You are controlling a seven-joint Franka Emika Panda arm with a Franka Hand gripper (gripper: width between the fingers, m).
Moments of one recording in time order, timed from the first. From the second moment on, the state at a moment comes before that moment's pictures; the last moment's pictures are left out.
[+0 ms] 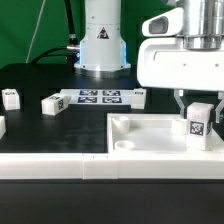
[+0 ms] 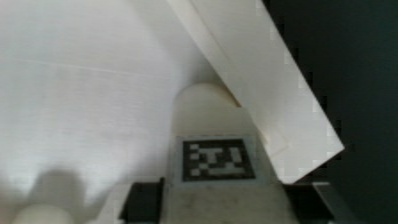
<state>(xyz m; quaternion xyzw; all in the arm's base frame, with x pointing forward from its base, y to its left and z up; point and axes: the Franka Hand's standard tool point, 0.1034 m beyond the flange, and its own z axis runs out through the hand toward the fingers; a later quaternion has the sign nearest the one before) 0.631 0.122 0.070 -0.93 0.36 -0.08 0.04</state>
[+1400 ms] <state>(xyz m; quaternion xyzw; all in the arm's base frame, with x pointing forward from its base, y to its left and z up) 0.629 0.126 0.071 -0.82 0.56 -0.05 0.07</state>
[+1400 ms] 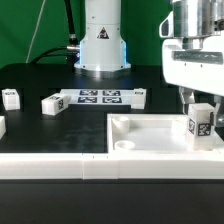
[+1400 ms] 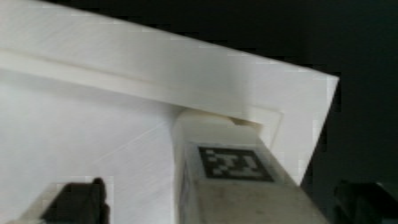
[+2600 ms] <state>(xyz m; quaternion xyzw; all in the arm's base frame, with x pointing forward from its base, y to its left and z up) 0.634 0.121 0.073 -0.99 -0.07 -0.09 -0.02</state>
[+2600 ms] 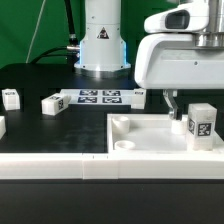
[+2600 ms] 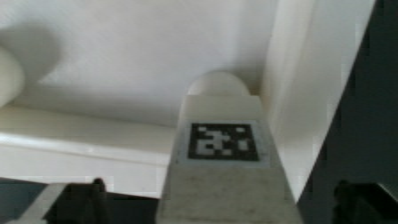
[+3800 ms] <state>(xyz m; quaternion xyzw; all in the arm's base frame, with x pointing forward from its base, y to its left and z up) 0.633 0.121 0.072 -0.95 0.31 -0.08 0.02</state>
